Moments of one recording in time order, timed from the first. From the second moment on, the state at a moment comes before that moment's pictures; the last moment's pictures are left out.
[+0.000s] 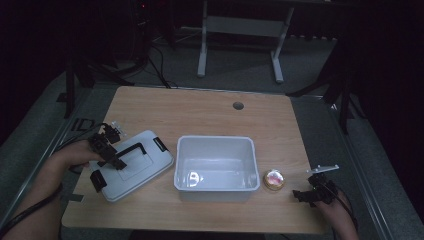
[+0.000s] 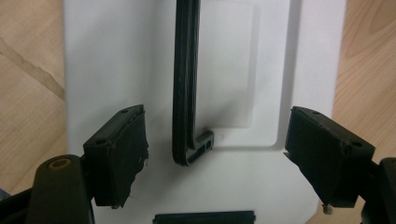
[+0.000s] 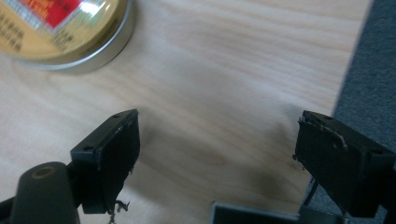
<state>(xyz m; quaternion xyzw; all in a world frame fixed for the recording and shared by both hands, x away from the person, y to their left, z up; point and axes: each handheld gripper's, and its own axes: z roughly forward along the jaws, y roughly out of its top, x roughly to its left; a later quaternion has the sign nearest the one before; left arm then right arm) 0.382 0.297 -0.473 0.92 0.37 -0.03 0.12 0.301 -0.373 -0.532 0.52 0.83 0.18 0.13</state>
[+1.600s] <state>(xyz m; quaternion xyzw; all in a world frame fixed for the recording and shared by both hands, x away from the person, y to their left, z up) 0.375 0.291 -0.476 0.93 0.35 -0.07 0.07 0.318 -0.311 -0.491 0.16 0.99 0.00 0.01</state>
